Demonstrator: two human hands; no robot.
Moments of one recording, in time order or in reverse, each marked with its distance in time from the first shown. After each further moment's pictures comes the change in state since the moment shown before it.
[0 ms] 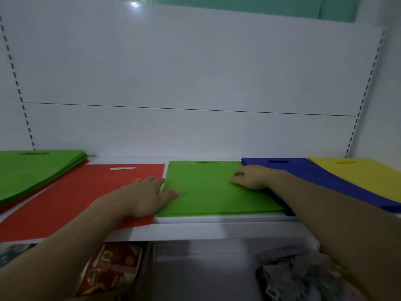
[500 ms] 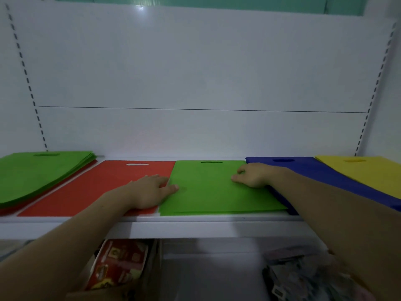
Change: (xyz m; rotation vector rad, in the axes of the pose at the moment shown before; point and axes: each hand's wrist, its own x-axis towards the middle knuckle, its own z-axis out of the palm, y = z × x) left_hand 0.005 0.004 -0.006 -0.088 0.003 -0.043; right_hand 0.002 -0.004 -0.003 0.021 -0.023 0.006
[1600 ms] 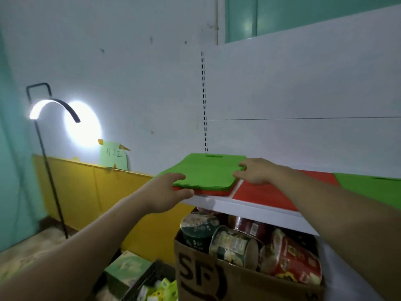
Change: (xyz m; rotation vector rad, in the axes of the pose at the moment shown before) left_hand -0.237 -0.255 -0.077 -0.122 0.398 -0.359; right_hand -0.008 -0.407 -0.006 0.063 0.166 -0.511
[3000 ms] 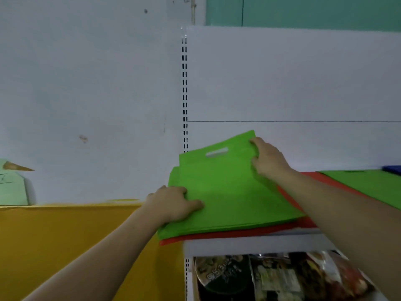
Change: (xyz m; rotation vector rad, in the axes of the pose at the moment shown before) left_hand 0.212 -0.131 0.023 0.149 -0.238 0.276; right_hand 0.112 -0.038 0.014 0.062 0.583 0.496
